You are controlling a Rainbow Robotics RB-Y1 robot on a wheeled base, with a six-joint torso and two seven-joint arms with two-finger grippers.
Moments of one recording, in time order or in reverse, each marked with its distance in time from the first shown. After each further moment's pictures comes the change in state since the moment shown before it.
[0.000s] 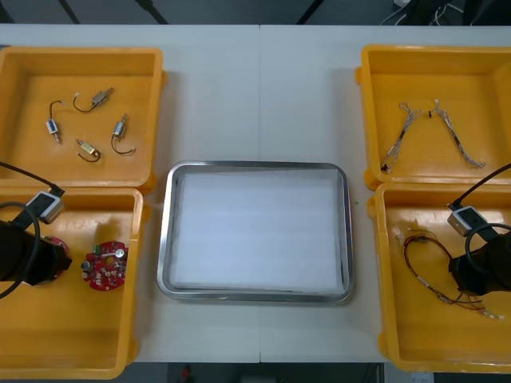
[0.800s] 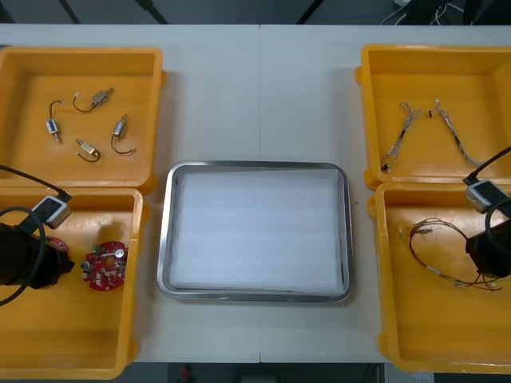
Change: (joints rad) right arm 0.000 0.018 -0.203 -0.185 -0.024 0.238 0.031; left arm 0.000 0.000 -0.038 0.001 -0.041 -0.035 -0.040
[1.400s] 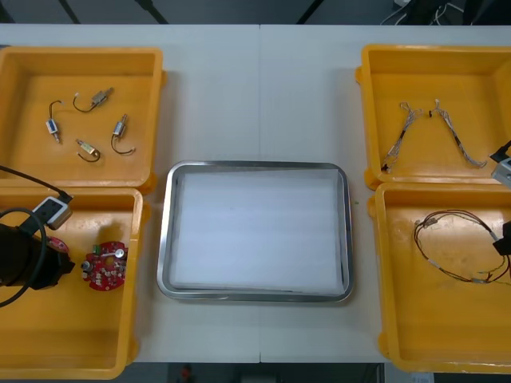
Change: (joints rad) right arm -0.091 0.000 -0.219 -0.063 -0.289 0.342 0.000; left arm 0.000 0.000 -0.008 0.000 -0.017 -0.010 0.000
